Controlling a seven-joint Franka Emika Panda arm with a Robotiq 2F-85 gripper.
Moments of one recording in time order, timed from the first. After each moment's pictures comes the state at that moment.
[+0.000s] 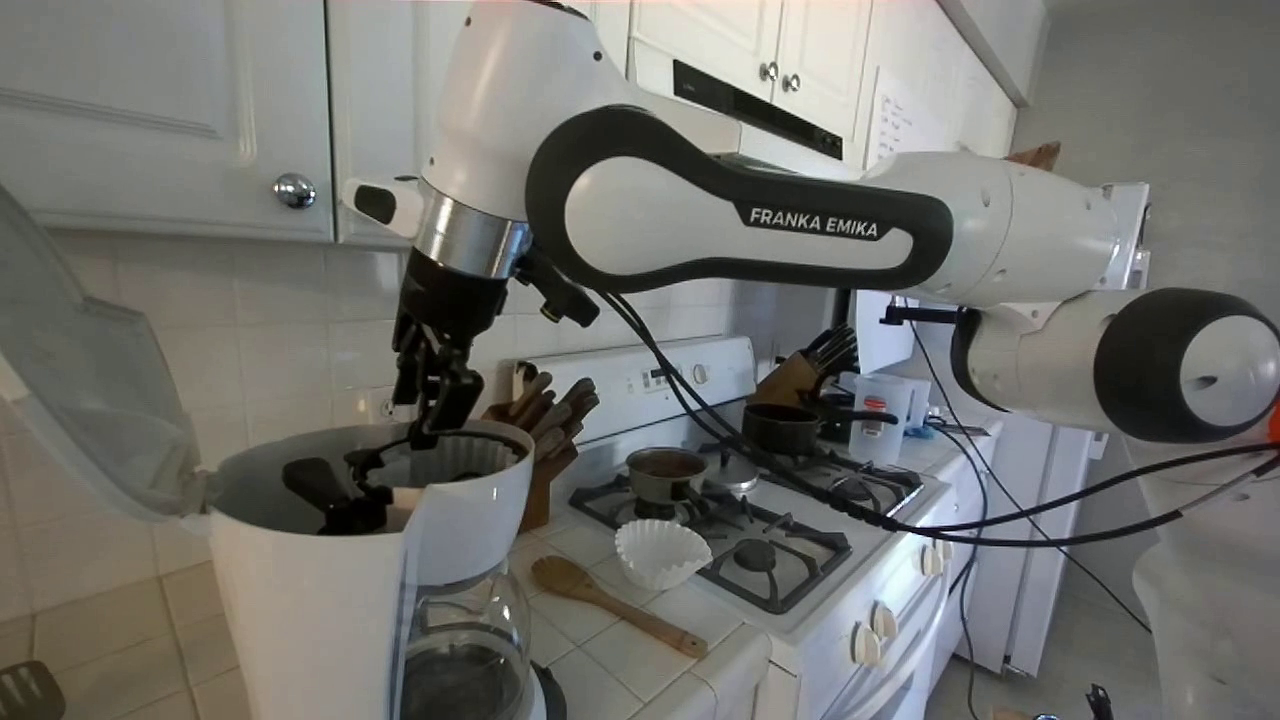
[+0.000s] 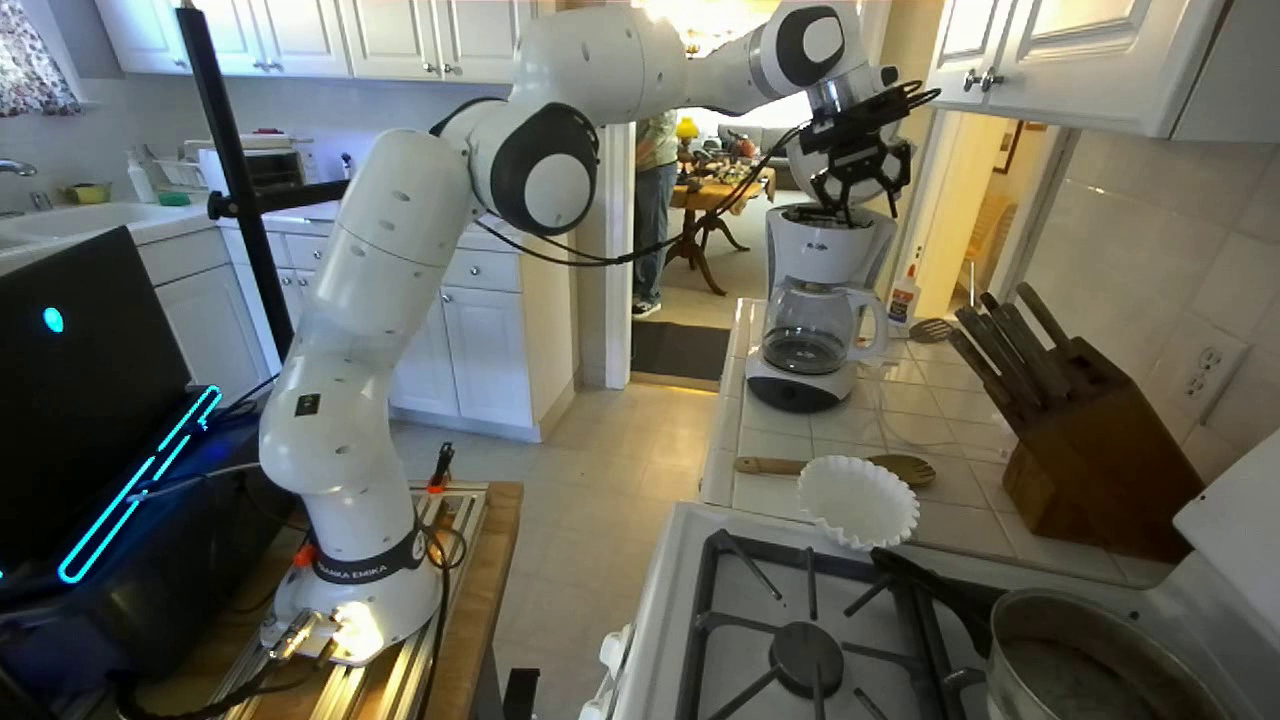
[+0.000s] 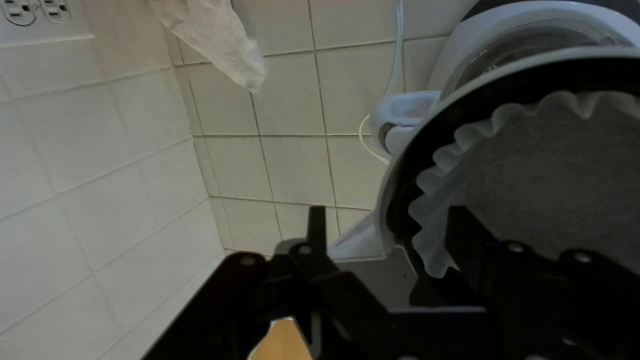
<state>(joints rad) 0.35 0.50 0.27 -0.99 -0.44 1.85 -0.59</state>
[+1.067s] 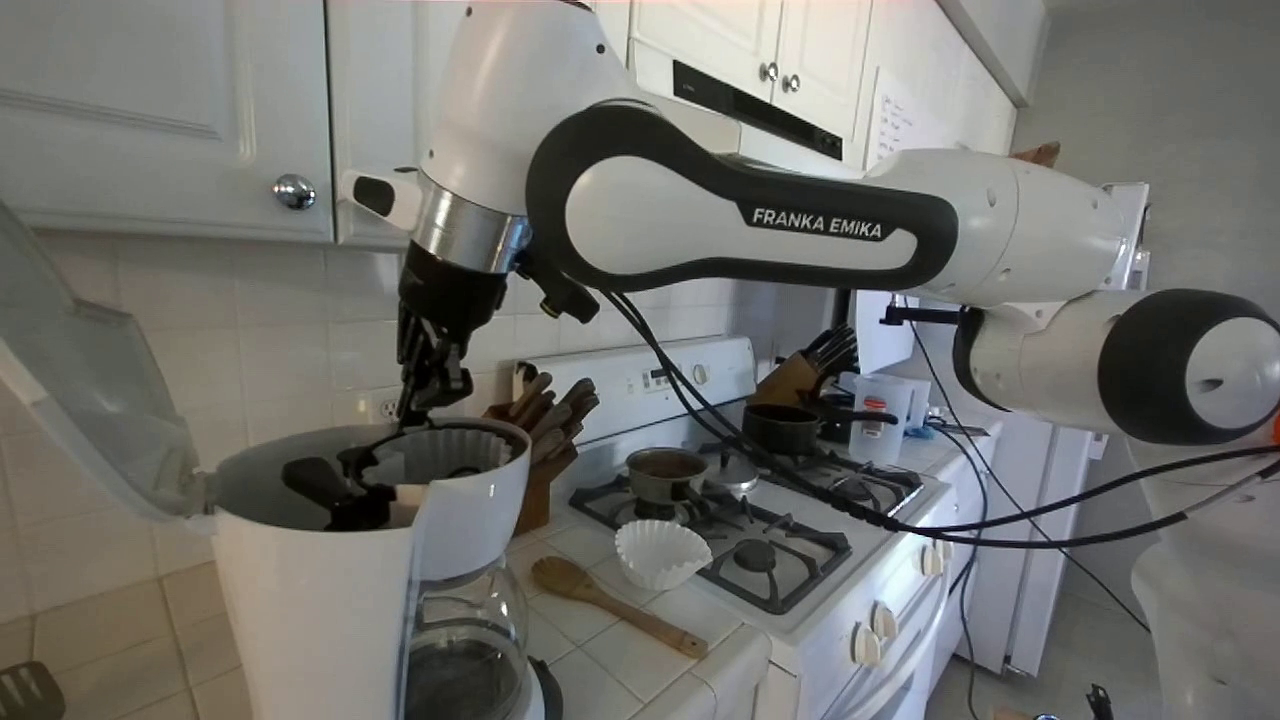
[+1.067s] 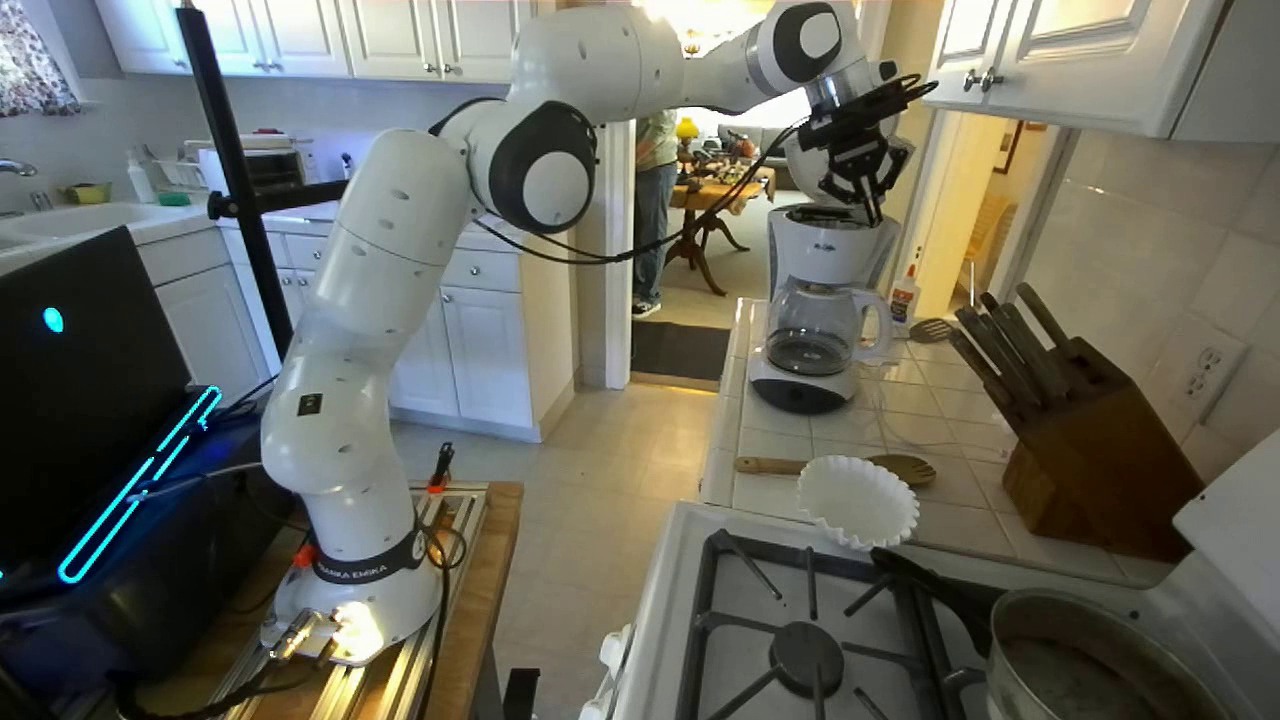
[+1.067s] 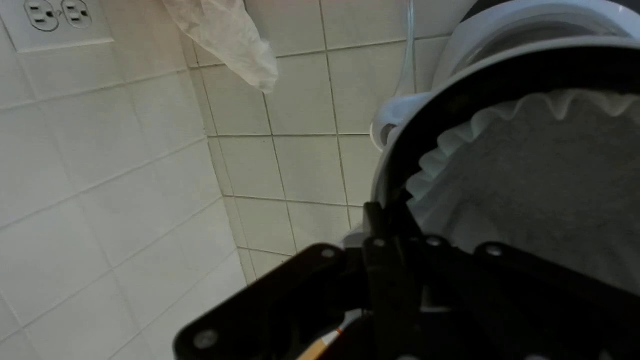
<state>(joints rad) 0.37 0.49 0.25 -0.98 -0.46 1.85 -0.57</state>
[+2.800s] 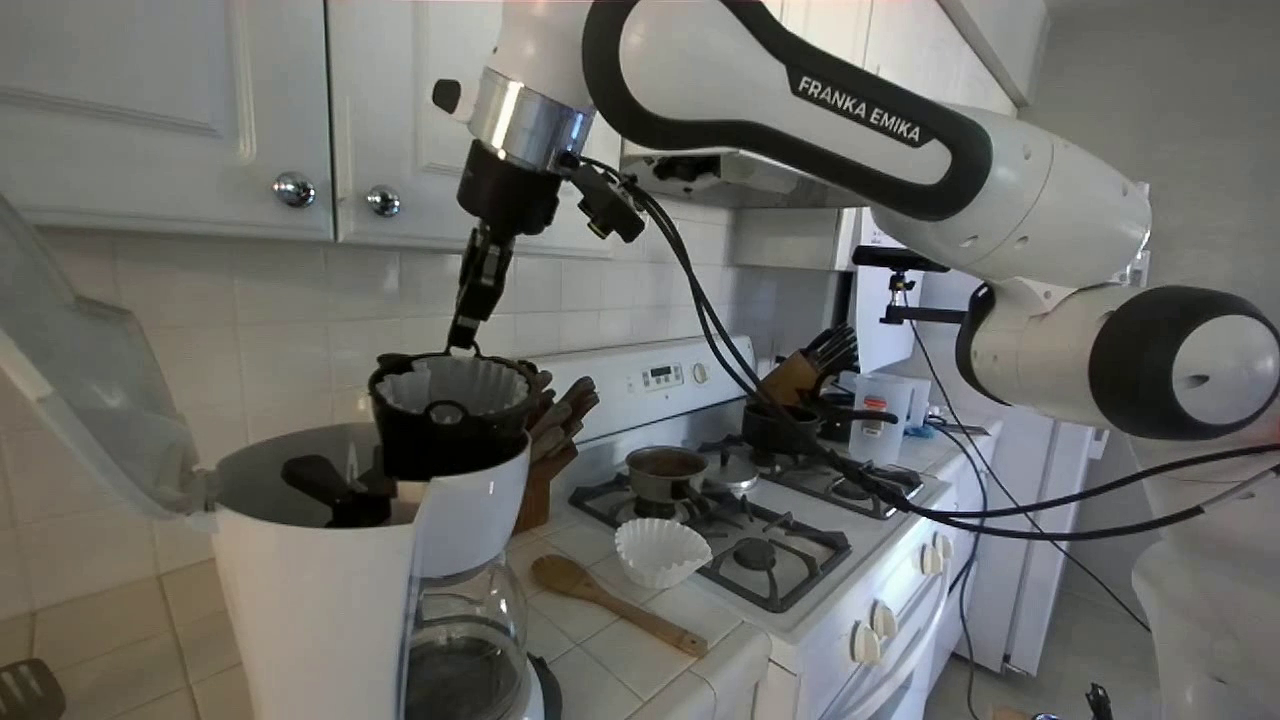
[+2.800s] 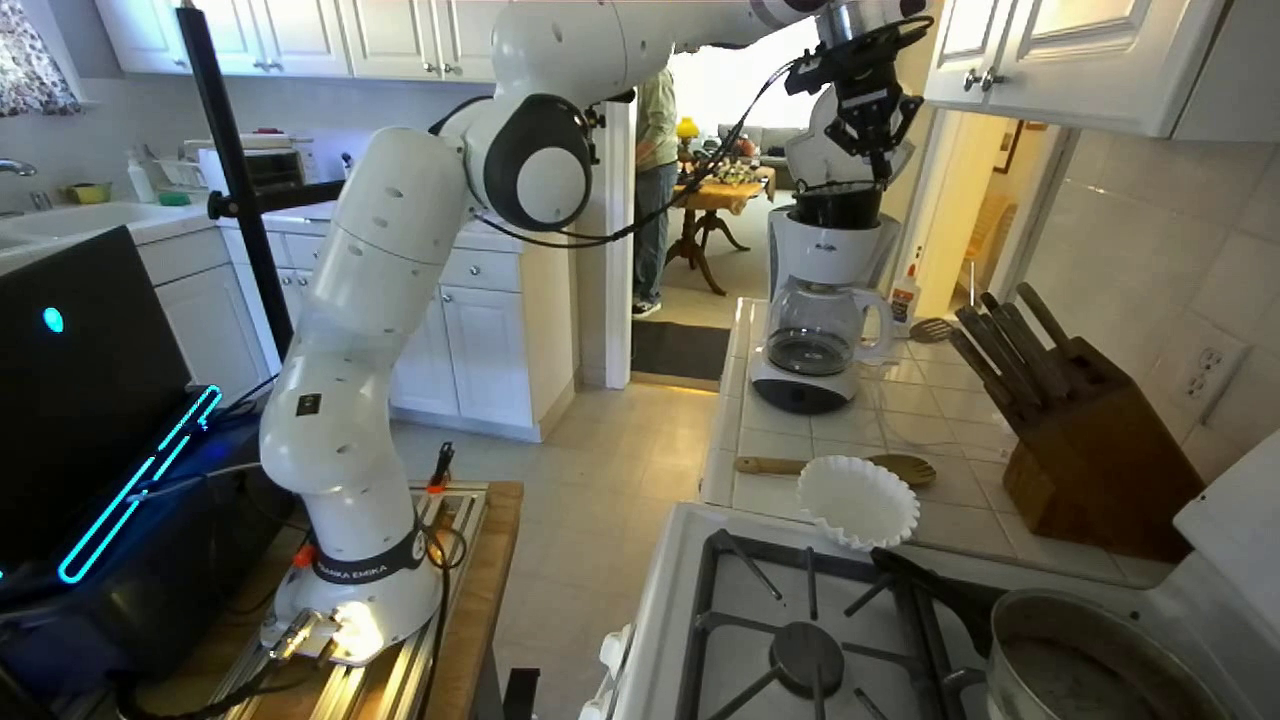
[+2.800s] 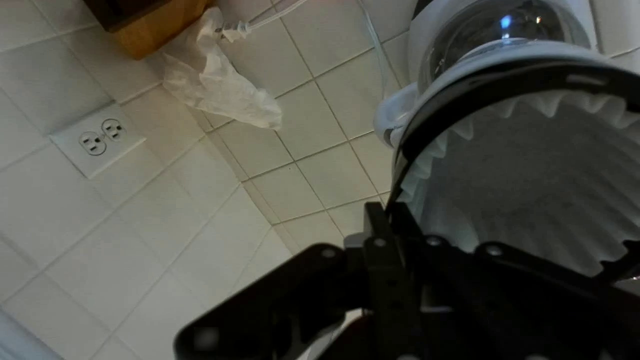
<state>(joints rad) 0.35 0.48 0.21 -0.79 -0.34 1.65 -0.32</state>
